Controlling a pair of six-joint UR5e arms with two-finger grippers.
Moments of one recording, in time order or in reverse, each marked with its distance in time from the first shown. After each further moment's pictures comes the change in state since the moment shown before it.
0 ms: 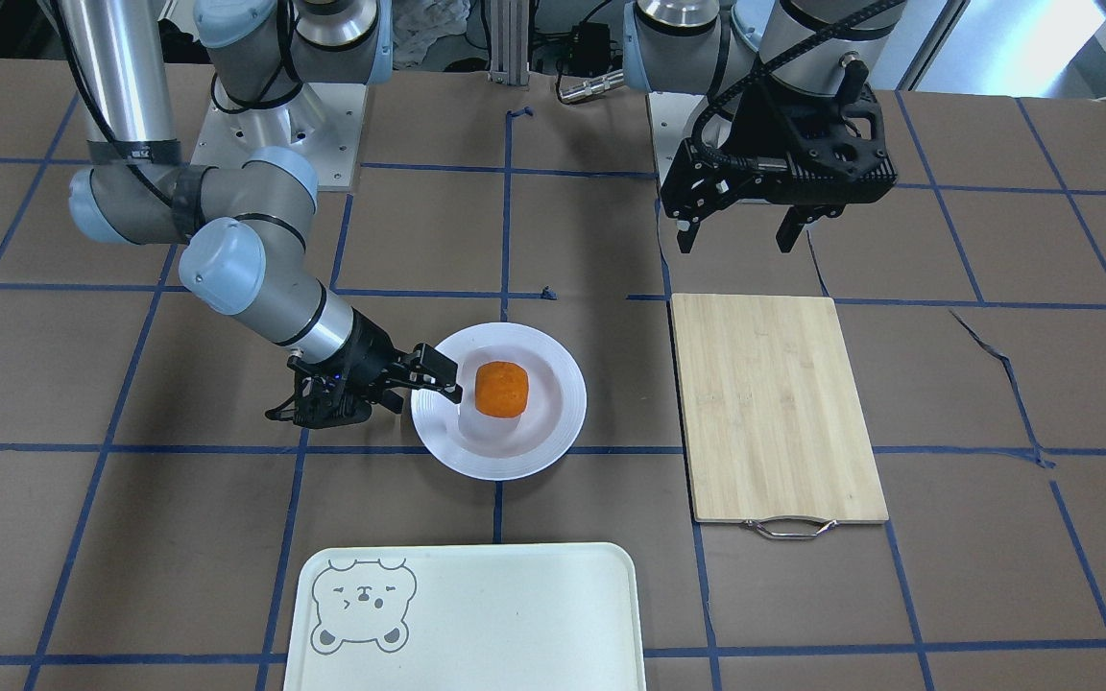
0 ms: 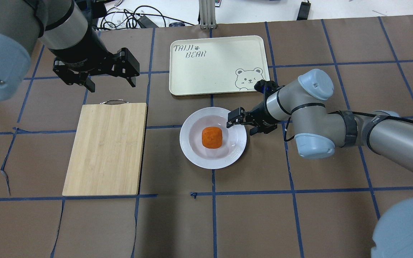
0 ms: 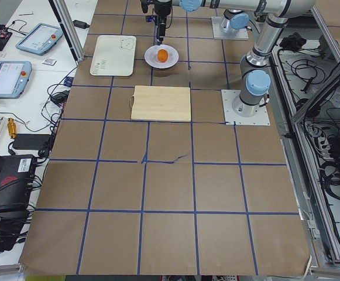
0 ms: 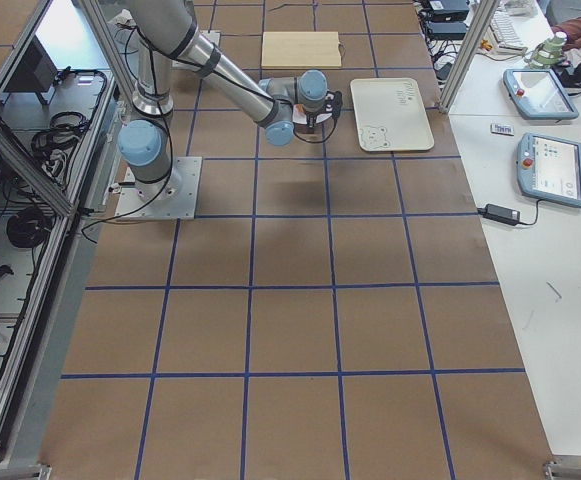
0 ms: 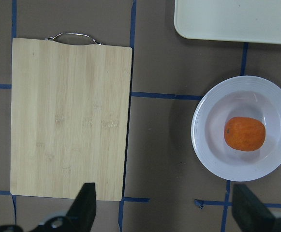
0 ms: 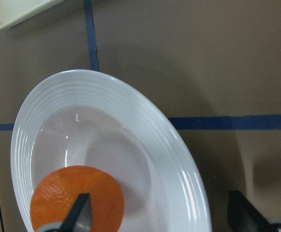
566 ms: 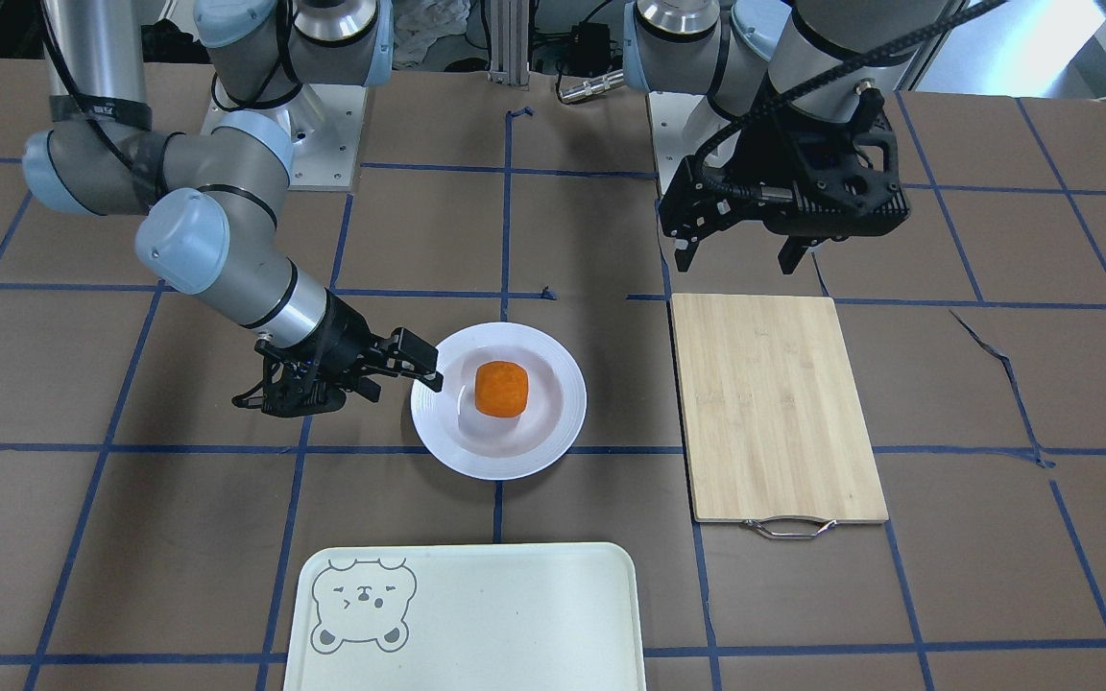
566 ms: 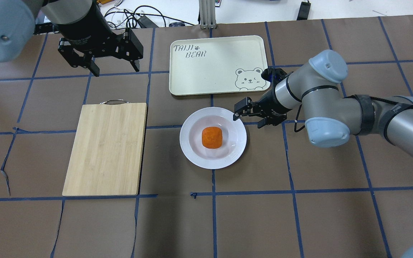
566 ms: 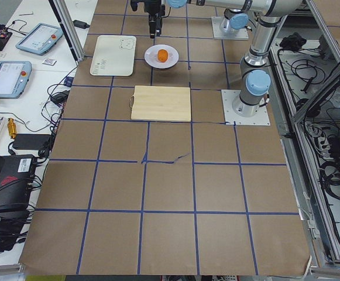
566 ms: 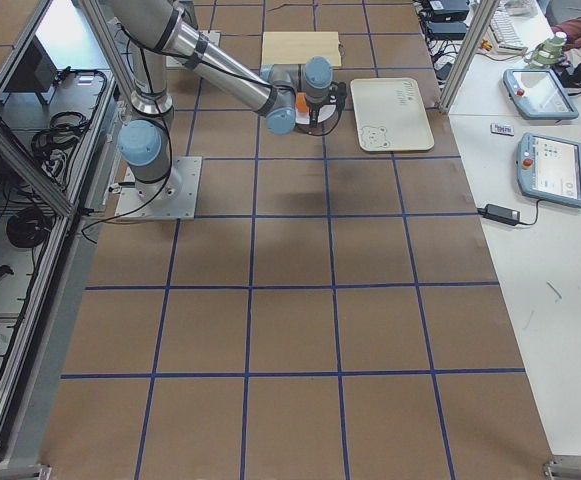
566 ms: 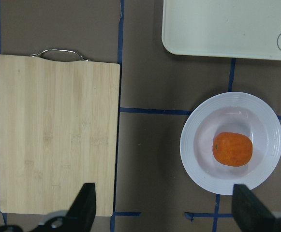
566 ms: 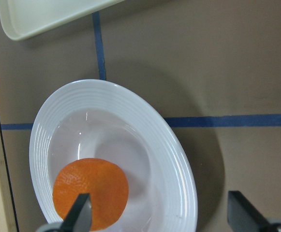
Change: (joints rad) left arm 0.001 -0.080 0.136 -0.111 -0.035 0.024; right arm -0.036 -0.068 -0.039 0.133 -0.011 -0.028
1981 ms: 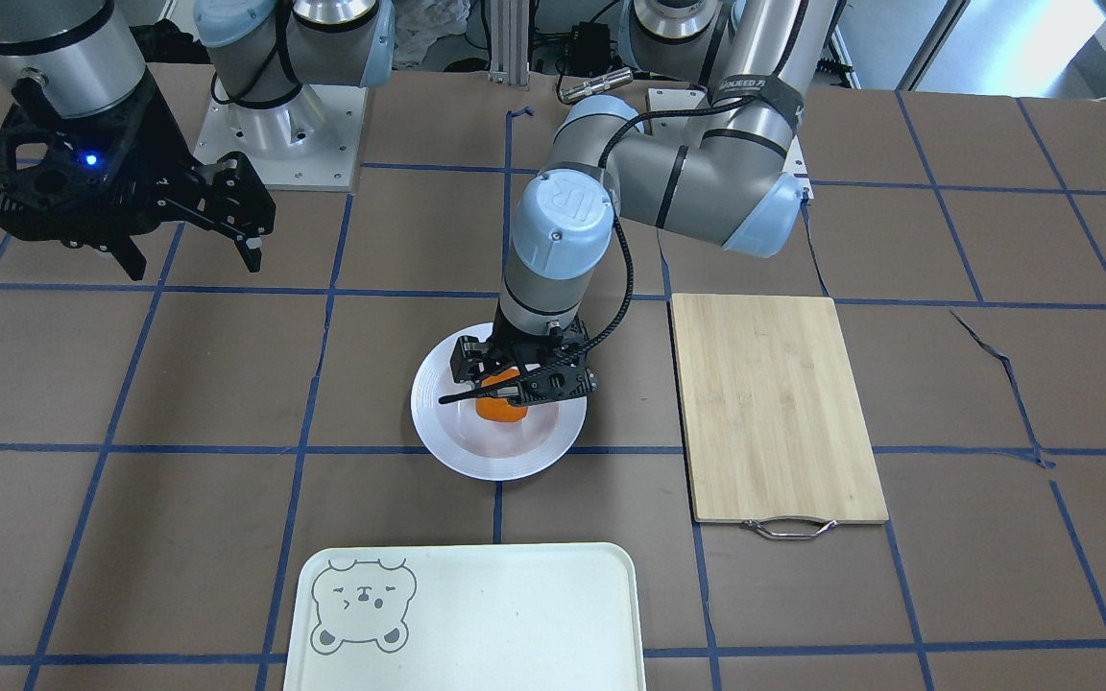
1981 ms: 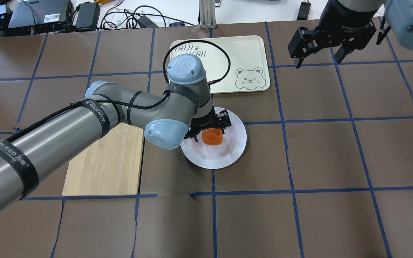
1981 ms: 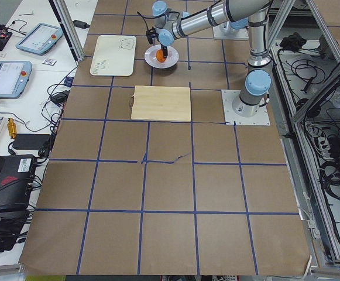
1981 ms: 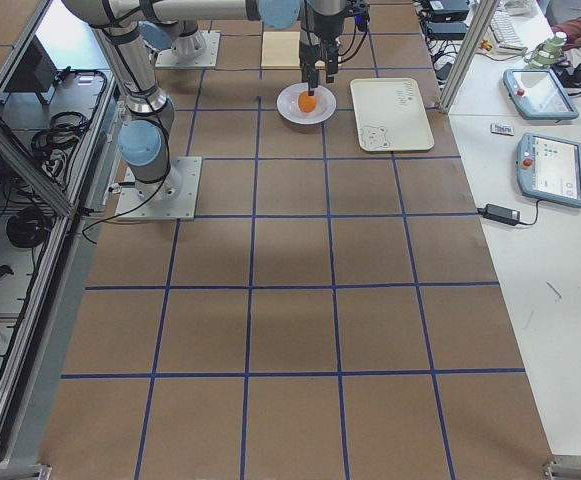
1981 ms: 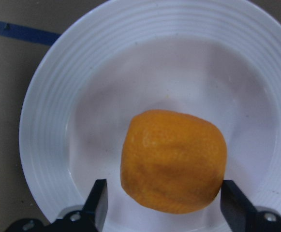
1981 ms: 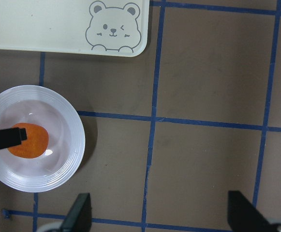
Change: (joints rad) left arm -0.266 -0.327 -0.249 0.544 -0.105 -0.452; right arm -0.021 -0.244 -0.547 0.790 -0.493 -0.234
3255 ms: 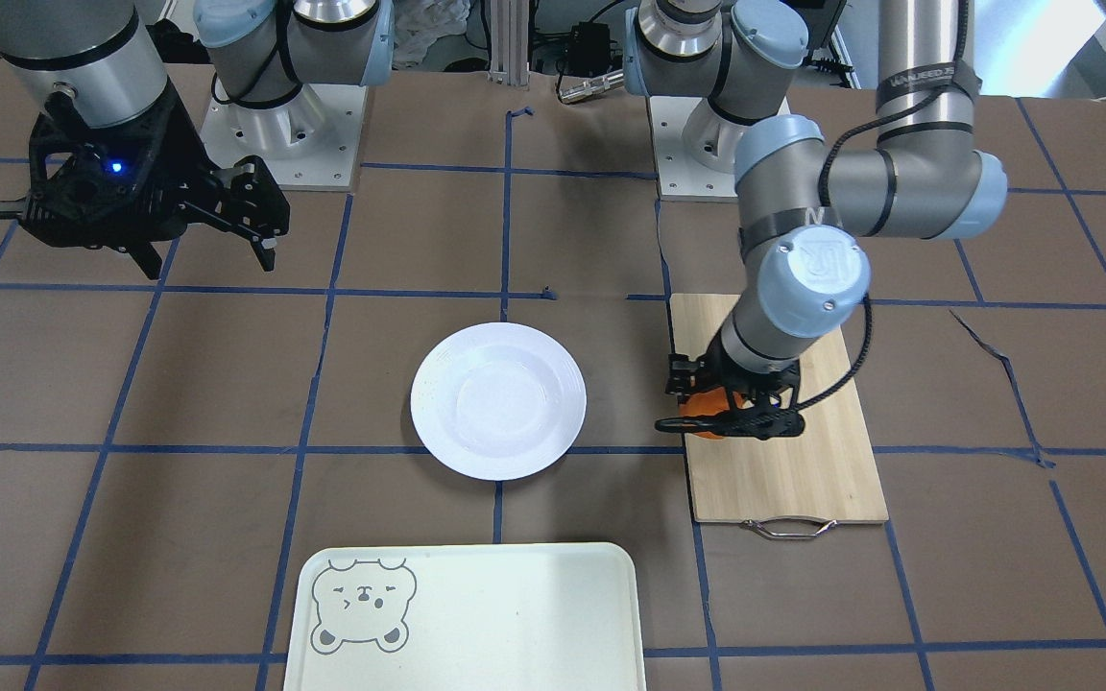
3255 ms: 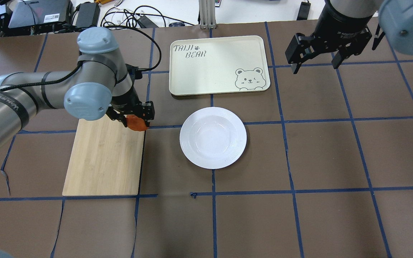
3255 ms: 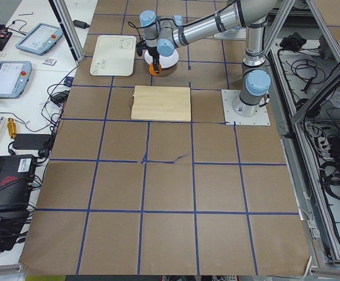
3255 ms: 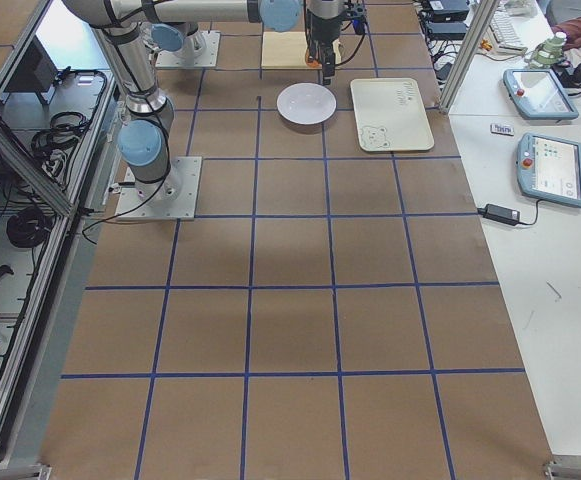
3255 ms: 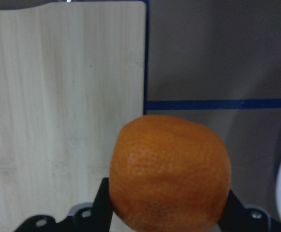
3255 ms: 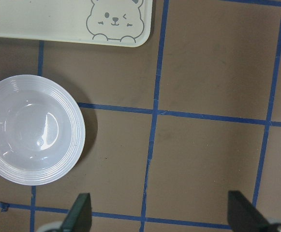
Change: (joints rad) left arm 0.147 0.069 -0.079 -0.137 0.116 0.342; right arm 0.023 -0.006 0.017 0.003 -0.024 0.003
